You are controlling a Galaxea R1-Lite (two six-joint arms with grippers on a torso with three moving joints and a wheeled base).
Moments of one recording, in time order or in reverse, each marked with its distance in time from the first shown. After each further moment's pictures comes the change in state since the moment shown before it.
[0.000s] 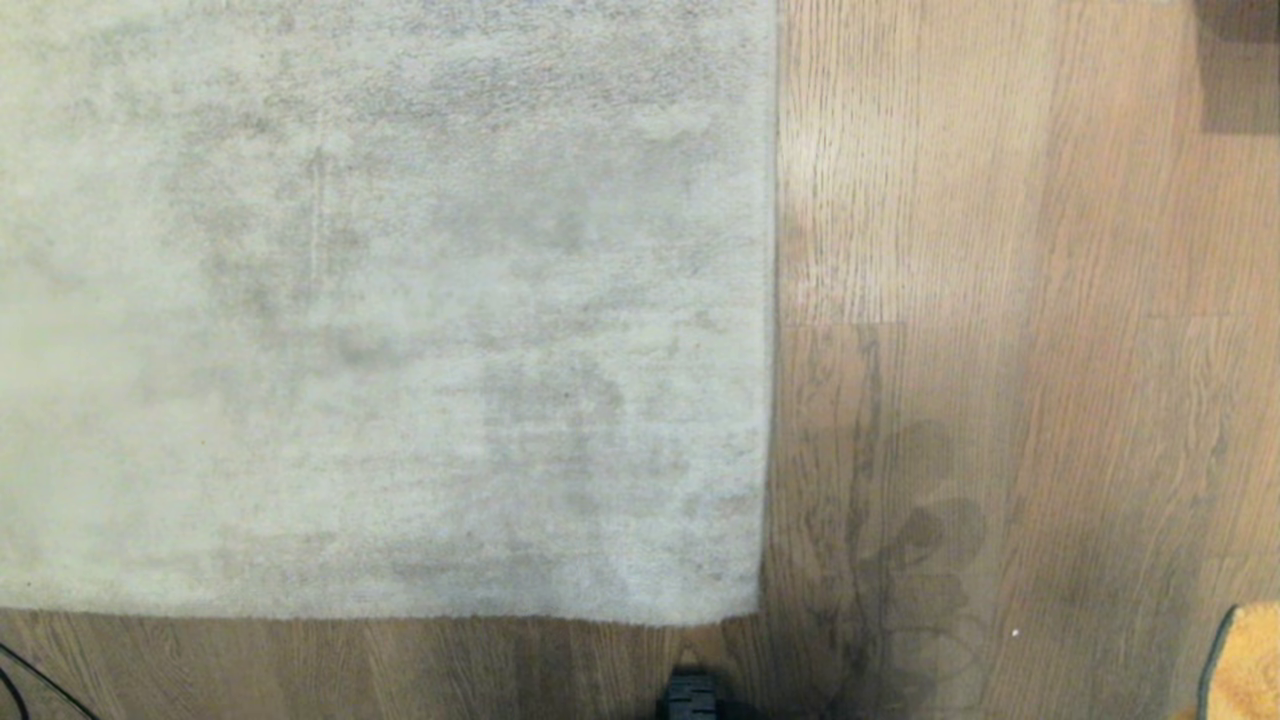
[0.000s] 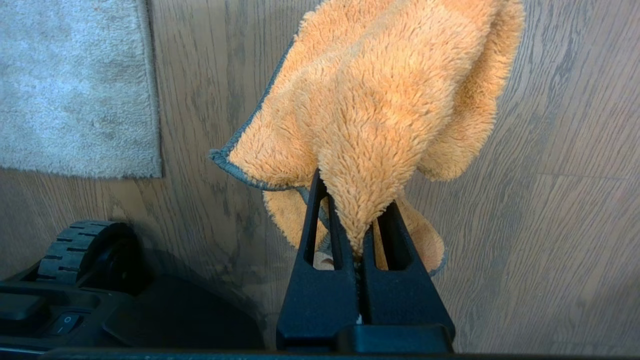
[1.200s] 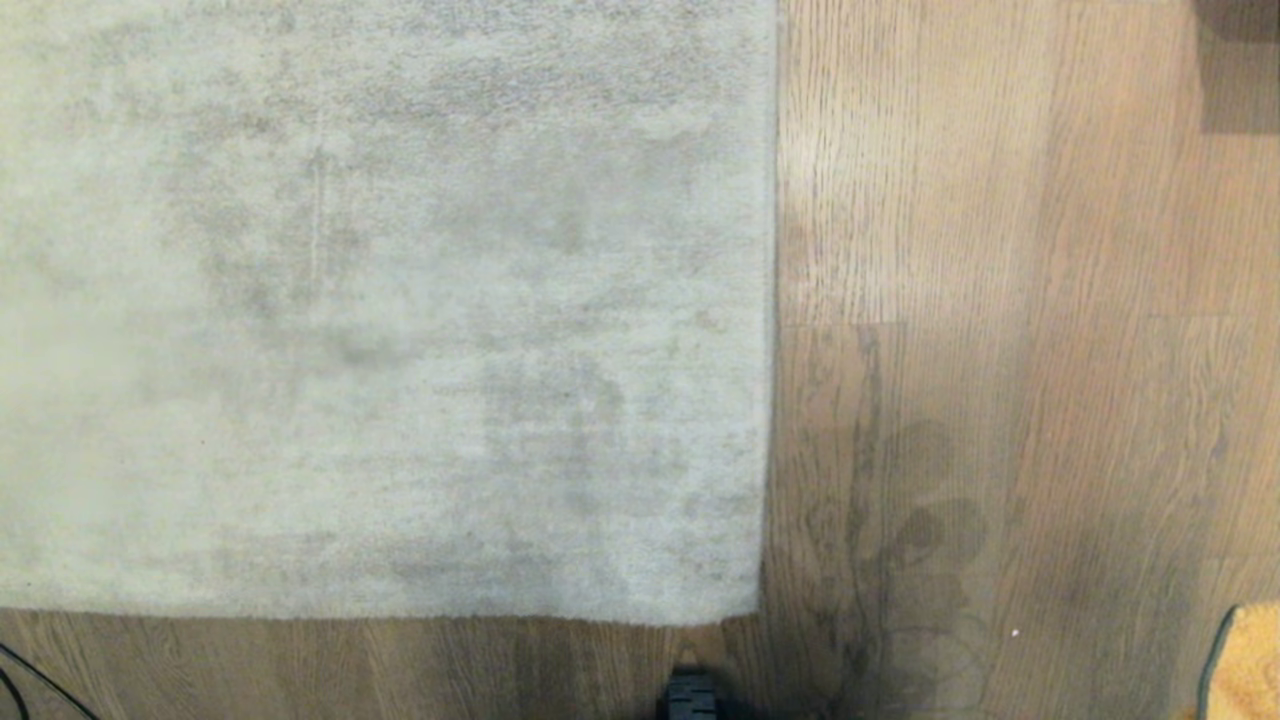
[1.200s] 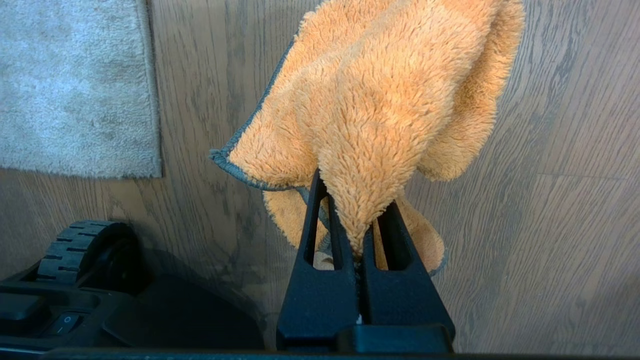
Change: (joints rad) left arm 0.000 0.000 0.001 0.001 0.009 -0.009; right arm 0.000 0.000 0.000 0.000 0.000 0.000
